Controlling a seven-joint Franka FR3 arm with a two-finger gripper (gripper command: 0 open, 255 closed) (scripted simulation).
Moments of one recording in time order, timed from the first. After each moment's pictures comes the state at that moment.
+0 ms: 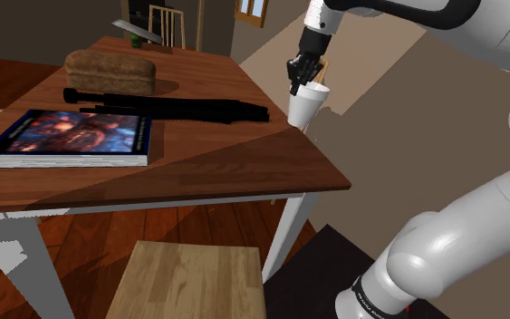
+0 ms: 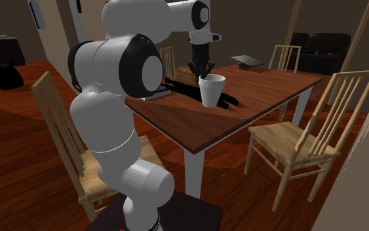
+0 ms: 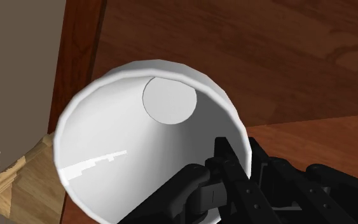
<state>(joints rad) -0.05 -0.26 -0.02 -1.74 -0.04 1.56 0.07</state>
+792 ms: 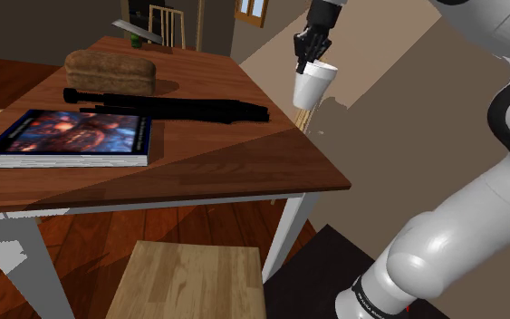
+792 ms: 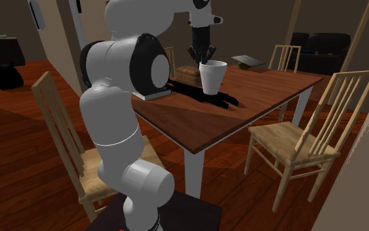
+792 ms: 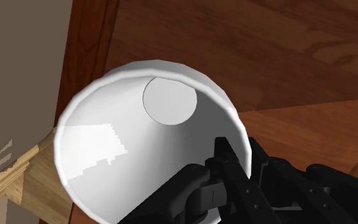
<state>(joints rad) -0.05 -0.18 -0.02 -1.47 -0.04 1.39 0.06</state>
